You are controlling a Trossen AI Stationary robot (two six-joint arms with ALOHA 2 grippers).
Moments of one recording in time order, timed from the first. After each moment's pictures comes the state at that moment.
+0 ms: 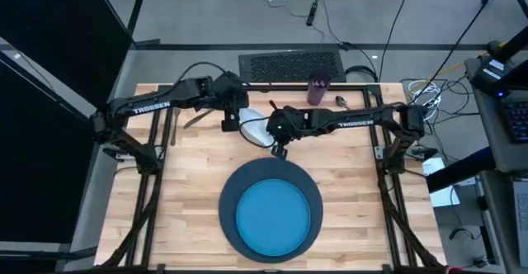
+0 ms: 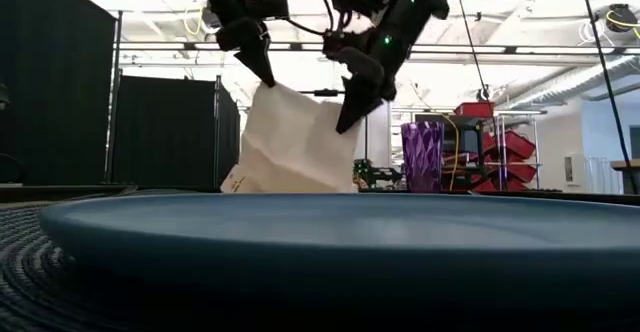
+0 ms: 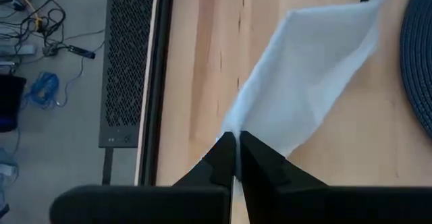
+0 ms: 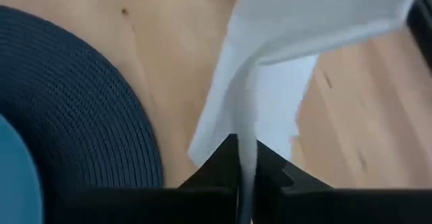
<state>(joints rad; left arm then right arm) 0.39 1.50 1.36 -0.79 -0.12 0.48 -0.16 1.77 1.36 -0.60 0.17 0.05</state>
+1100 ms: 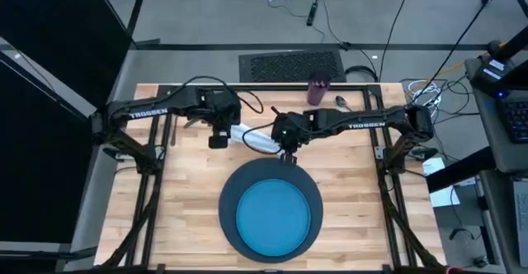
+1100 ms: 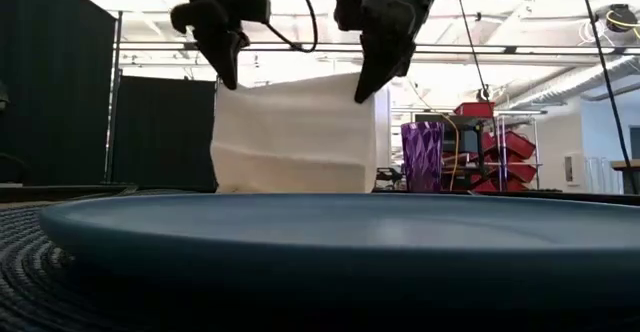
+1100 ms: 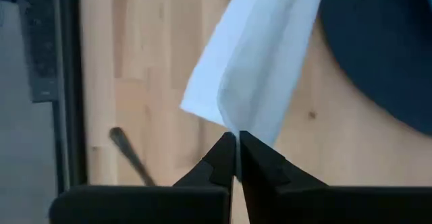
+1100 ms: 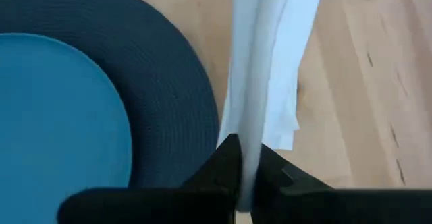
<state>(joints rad) 0.26 1.48 1.36 -1.12 -0.07 0.31 -0.07 1.70 1.40 -0.76 0.04 0.10</state>
